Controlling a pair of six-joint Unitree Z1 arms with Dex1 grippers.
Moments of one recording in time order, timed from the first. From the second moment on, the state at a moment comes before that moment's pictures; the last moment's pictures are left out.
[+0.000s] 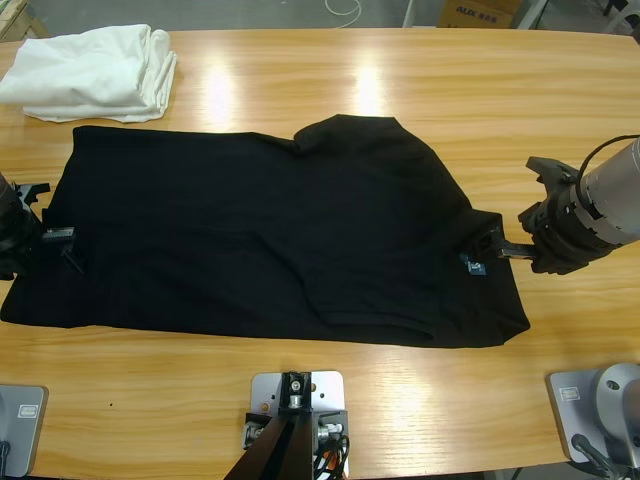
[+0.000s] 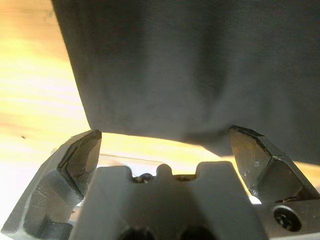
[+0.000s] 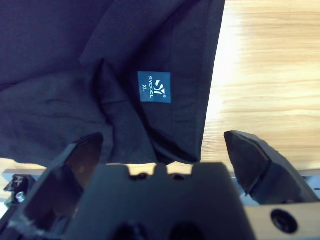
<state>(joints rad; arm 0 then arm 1) -0.41 1.84 -1.06 1.08 0.01 -0.53 0.61 1.58 -0.95 0.88 0.08 0.69</state>
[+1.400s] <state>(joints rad) -0.41 1.72 -1.20 0.84 -0.18 -0.42 0.18 2.34 -1.74 0.77 0.71 0.07</state>
